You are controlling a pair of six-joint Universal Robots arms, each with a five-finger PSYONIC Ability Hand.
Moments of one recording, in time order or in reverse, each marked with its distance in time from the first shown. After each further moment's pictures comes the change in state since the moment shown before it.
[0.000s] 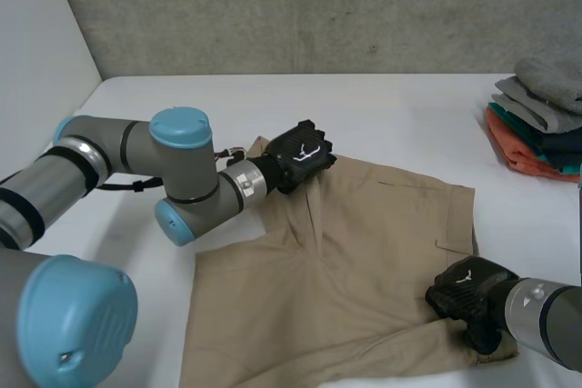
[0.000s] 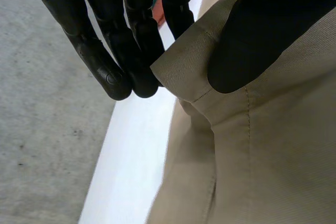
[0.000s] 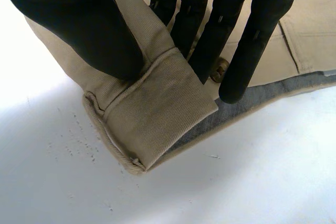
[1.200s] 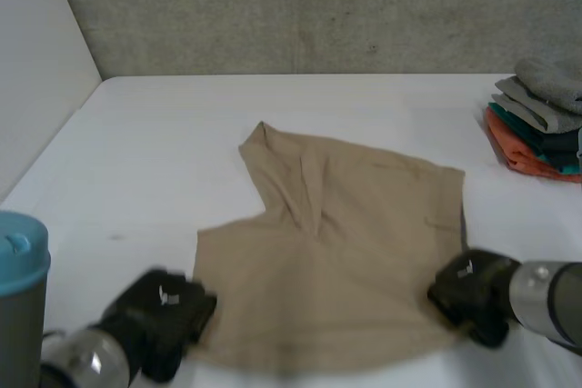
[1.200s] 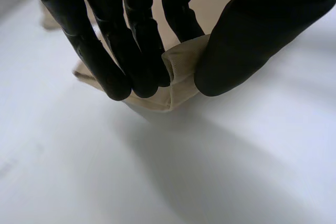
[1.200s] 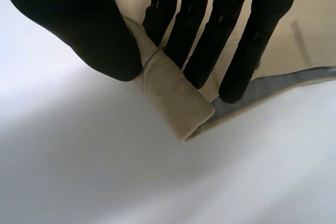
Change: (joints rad) left arm -0.057 1.138 -1.342 -0.327 -0.626 -0.485; right arm 0.035 0.001 -0.139 0.188 0.026 -0.026; left_hand -0.009 0.006 0.004 0.004 0.028; right_hand 0.000 0.000 0.000 0.000 0.000
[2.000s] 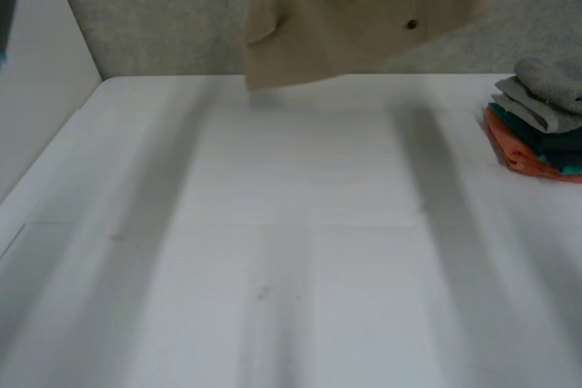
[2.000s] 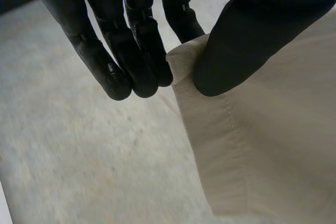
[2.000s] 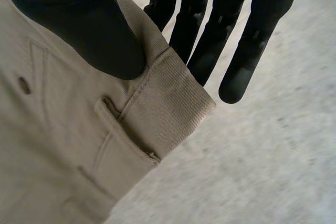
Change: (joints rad) left arm 0.148 -0.203 1.092 0.477 0.058 -0.107; right arm 0.052 -0.024 -0.897 -0.519 0.089 0.431; left_hand 0.000 0.000 0.000 -0.001 0.000; right_hand 0.000 -0.003 -0.002 -0.001 0.000
